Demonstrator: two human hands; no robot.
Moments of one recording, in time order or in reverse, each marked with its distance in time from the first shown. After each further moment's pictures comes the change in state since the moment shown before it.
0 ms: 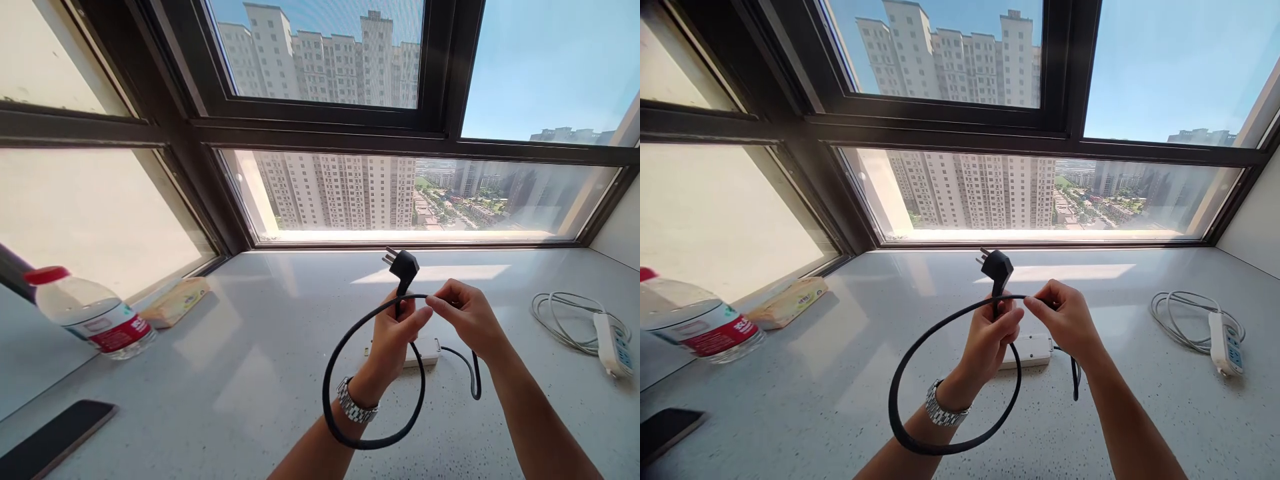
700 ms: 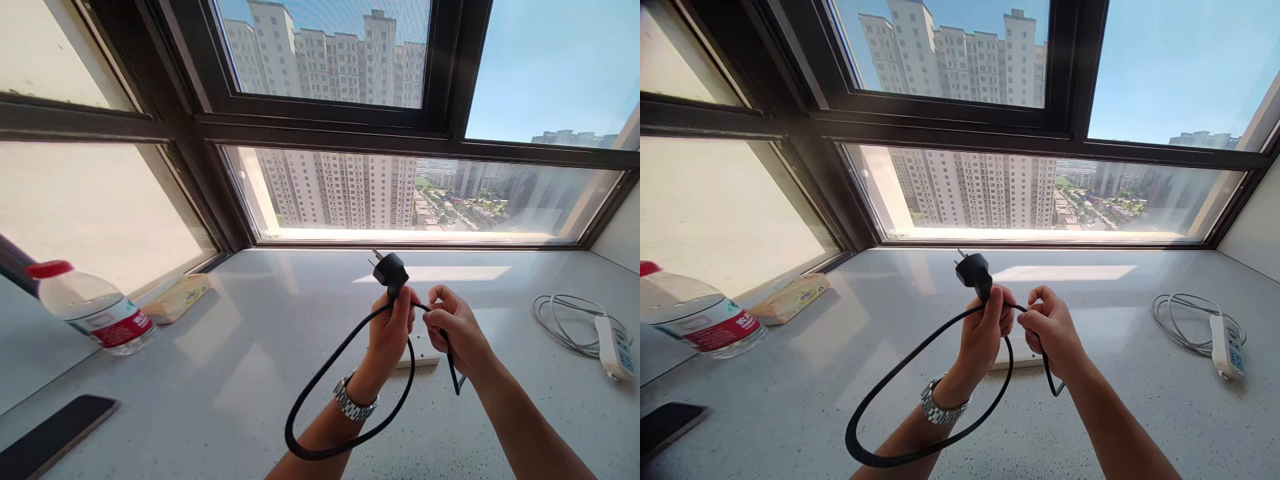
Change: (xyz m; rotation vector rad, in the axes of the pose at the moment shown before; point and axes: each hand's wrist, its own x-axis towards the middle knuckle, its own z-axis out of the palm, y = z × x) left_hand 0.007 0.002 -0.003 0.045 0.061 0.174; right_hand -0.011 -0.006 0.028 0.540 -0.121 0.323
